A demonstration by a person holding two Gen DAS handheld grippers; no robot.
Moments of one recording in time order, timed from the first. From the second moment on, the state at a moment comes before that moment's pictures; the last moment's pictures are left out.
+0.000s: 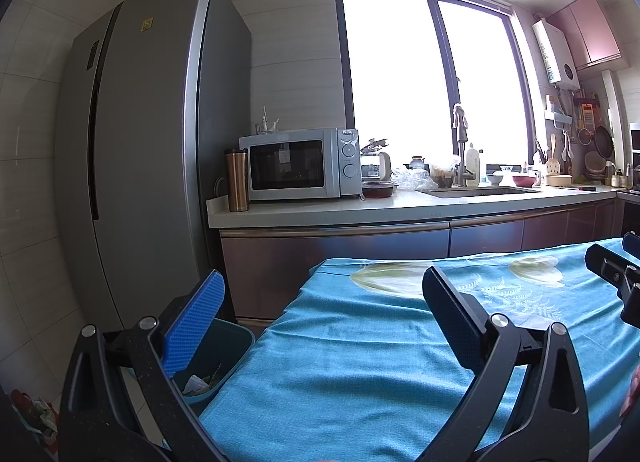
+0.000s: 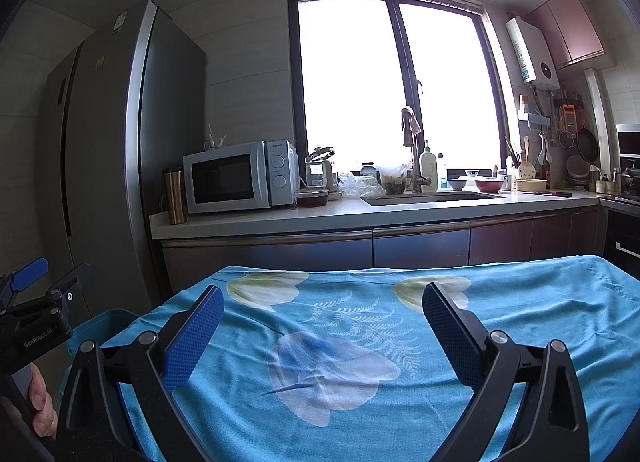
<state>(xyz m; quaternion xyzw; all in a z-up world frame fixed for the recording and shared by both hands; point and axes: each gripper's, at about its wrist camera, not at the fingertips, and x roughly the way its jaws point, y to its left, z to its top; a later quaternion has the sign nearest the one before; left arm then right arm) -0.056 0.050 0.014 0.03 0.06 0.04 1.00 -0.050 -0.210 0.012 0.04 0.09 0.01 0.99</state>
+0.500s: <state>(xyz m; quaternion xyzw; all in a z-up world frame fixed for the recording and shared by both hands) -0.054 0.049 0.014 0.03 0.06 0.03 1.00 -0.049 -0.210 0.012 0.04 0.09 0.01 0.99</state>
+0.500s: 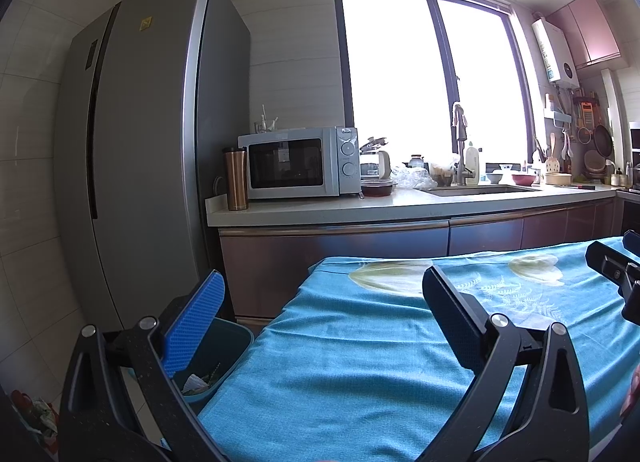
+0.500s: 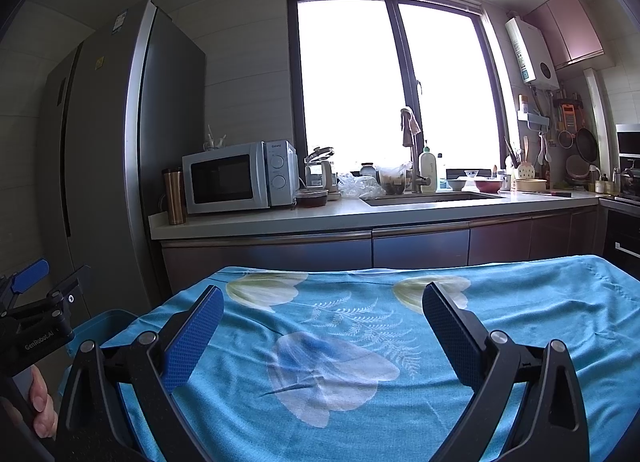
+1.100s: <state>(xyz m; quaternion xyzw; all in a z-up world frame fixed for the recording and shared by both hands) -0.048 0.046 0.010 0.03 0.07 0.03 1.00 -0.049 -0.211 0.013 0.04 0.10 0.01 0.99</state>
